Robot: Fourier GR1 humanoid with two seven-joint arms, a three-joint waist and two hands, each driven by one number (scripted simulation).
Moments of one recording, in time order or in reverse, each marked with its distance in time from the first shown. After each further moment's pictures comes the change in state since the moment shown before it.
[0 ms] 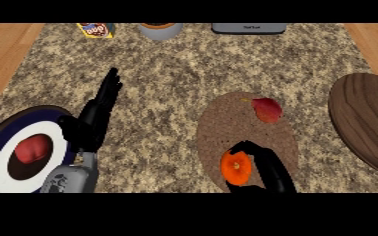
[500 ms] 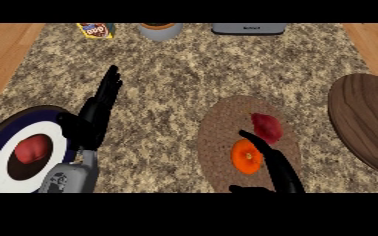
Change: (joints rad) left arm -0.015 0.008 -0.009 -0.008 0.013 0.016 0.018; right arm 0.055 -0.012 -0.031 -0.115 -0.095 0.010 0.111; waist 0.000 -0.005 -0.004
